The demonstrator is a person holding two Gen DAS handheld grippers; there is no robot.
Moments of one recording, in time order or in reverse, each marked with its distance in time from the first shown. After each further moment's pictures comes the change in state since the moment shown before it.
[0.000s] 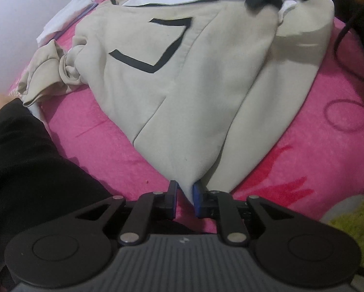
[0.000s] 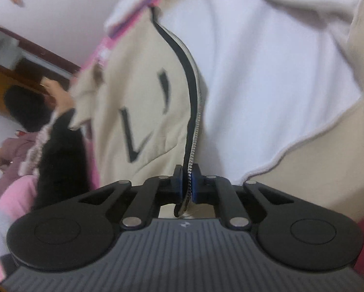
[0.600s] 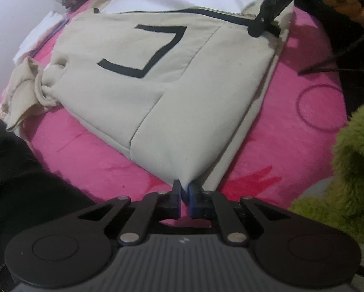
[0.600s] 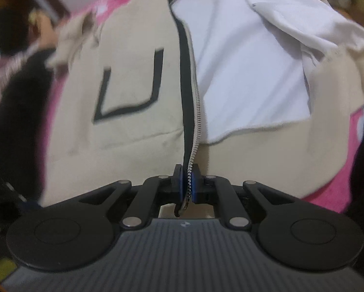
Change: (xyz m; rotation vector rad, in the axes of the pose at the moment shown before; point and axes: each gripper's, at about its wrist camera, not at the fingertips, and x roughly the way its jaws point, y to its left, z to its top) left arm -0.004 -0.006 -0.001 0.115 -0.024 -0.089; right arm 0.010 0.011 -0.024 -0.412 0.107 -0.313
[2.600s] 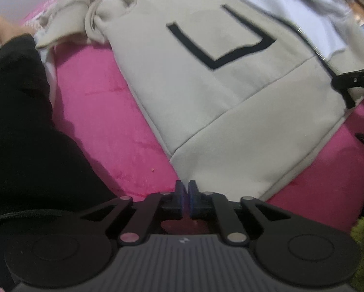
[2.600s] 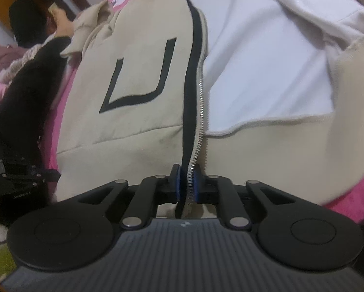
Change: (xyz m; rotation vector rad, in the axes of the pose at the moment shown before) left arm 0.001 0.068 0.014 -0.437 0.113 -0.018; right arm 0.002 -0.014 -0.005 0.032 -0.025 0.131
